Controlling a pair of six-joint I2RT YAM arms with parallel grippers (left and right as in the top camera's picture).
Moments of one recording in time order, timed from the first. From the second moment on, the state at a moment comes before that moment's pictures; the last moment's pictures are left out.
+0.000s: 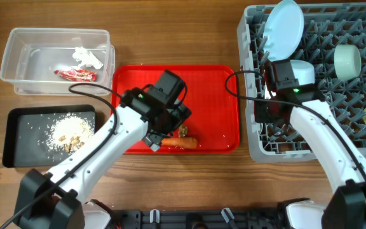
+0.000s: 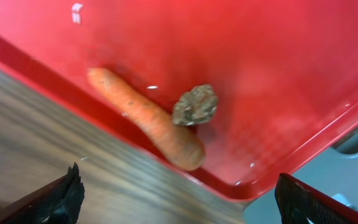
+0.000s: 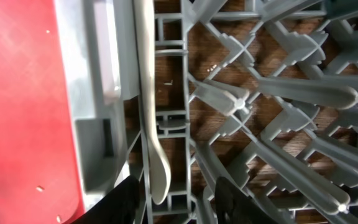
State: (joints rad) left arm -0.61 1.55 1.16 -0.97 0.10 -1.39; right arm 0.18 1.48 1.02 -0.88 0.12 0.16
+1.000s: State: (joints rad) left arm -0.67 1.70 0.91 -0.53 0.06 -1.49; right arm 0.18 1.28 1.07 -0.91 -0.02 0.11
